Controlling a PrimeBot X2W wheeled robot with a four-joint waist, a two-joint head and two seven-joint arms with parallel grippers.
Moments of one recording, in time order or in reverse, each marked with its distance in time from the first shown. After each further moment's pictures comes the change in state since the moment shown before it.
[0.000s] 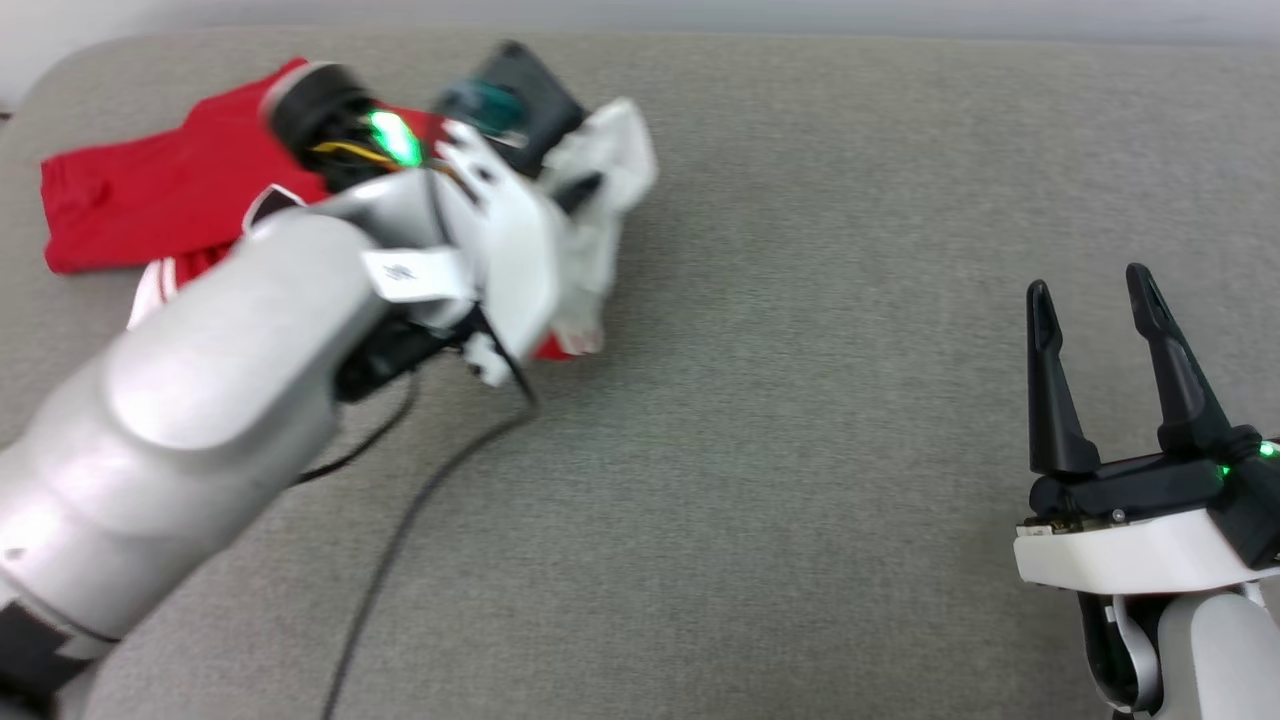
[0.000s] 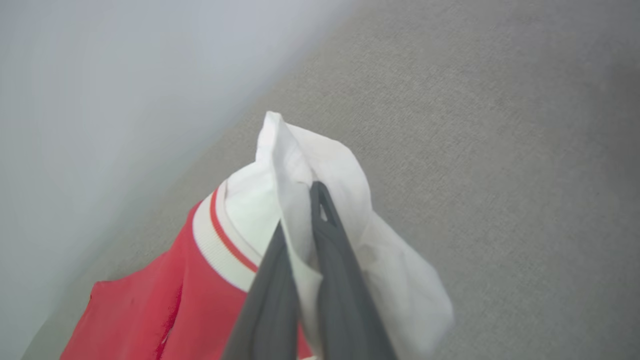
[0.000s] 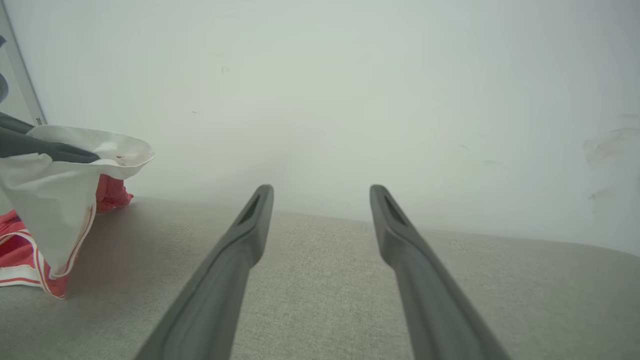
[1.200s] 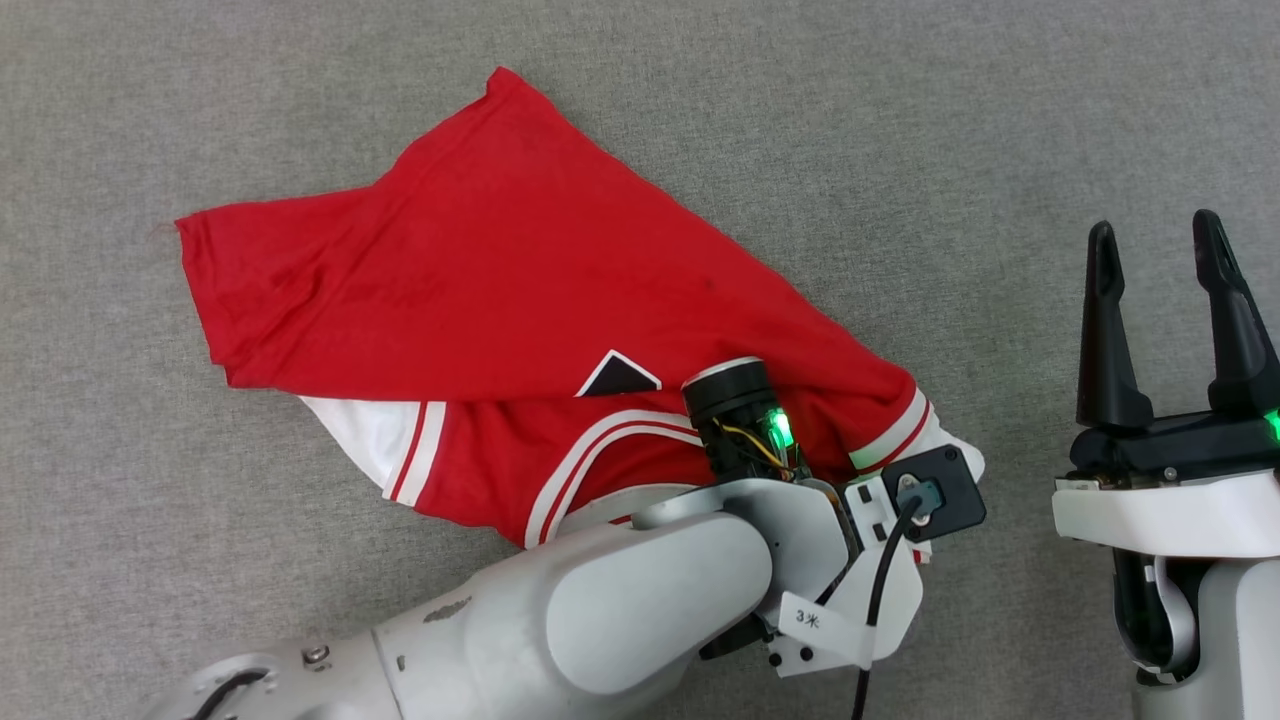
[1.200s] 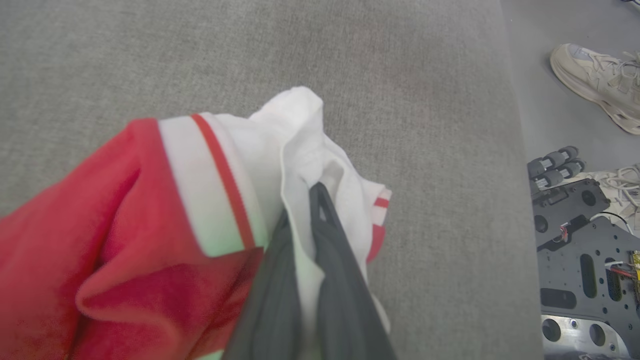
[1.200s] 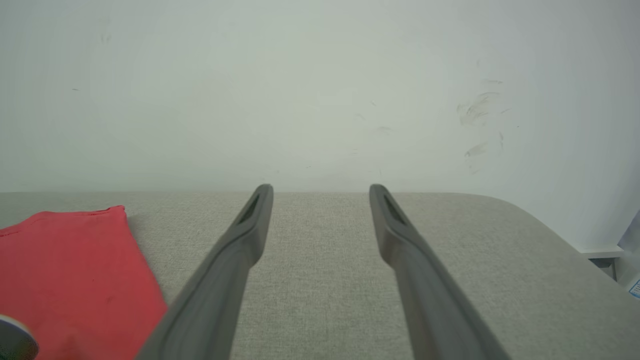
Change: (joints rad) left arm 0.206 -0.459 -0.229 0.090 0.265 0.000 0.038; right arm -0.060 0.001 -0.055 -0.019 0.047 0.000 0.000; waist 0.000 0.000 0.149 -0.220
